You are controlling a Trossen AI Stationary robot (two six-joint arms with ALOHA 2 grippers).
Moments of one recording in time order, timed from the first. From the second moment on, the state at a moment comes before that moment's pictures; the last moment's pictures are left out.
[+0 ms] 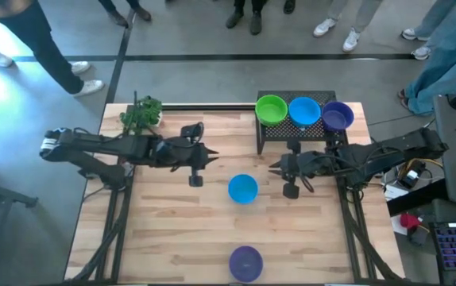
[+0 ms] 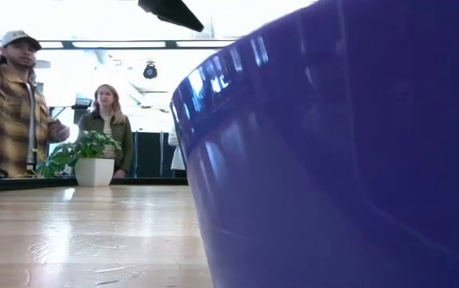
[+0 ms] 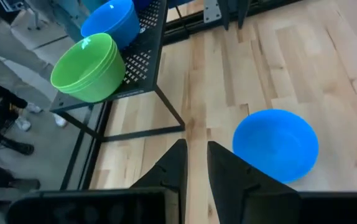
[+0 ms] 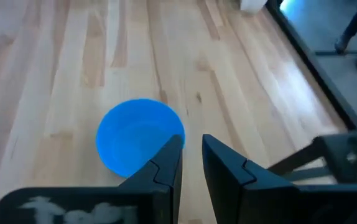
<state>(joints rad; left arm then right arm) -0.08 1.25 1.17 -0.45 -0.34 0.23 0.18 1.09 0.84 -0.41 0.32 0.14</state>
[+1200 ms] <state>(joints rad) -0.08 1.19 1.11 -0.44 -0.36 0.26 0.14 1.59 0.79 -0.18 0.37 0.46</state>
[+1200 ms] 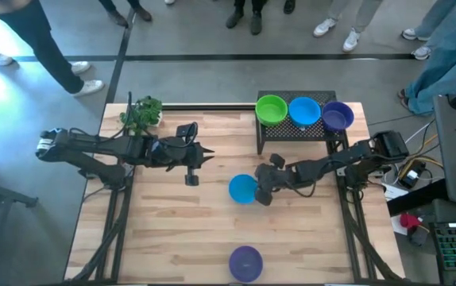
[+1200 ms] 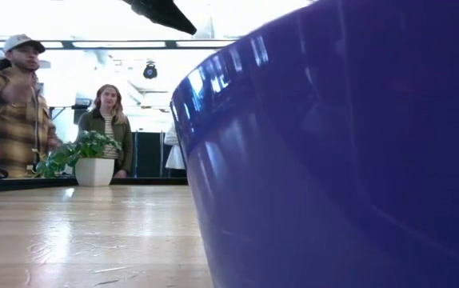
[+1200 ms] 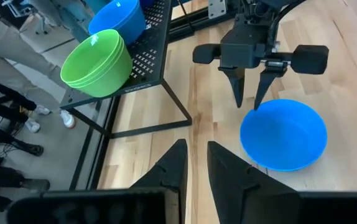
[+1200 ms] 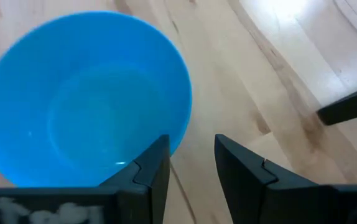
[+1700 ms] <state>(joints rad) -0.08 1.19 1.11 -0.44 -0.36 0.26 0.14 1.63 0.79 -0.17 0.34 0.52</state>
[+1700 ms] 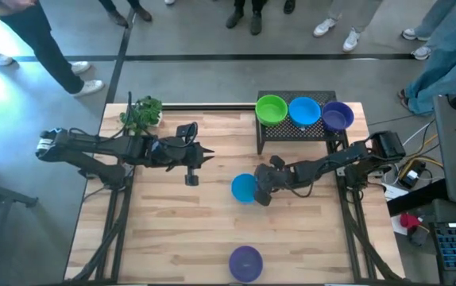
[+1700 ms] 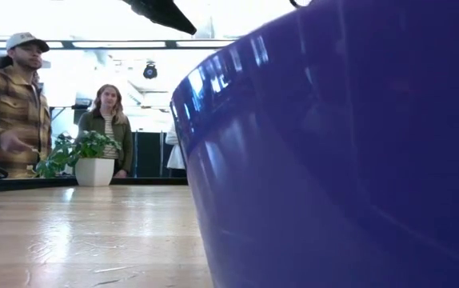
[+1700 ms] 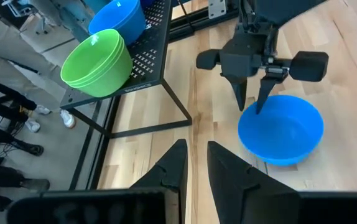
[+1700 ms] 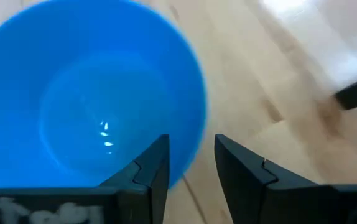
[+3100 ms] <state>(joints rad) -0.08 1.19 1.11 -0.44 -0.36 0.26 0.07 1.36 1.02 -0.55 0.32 0.43</state>
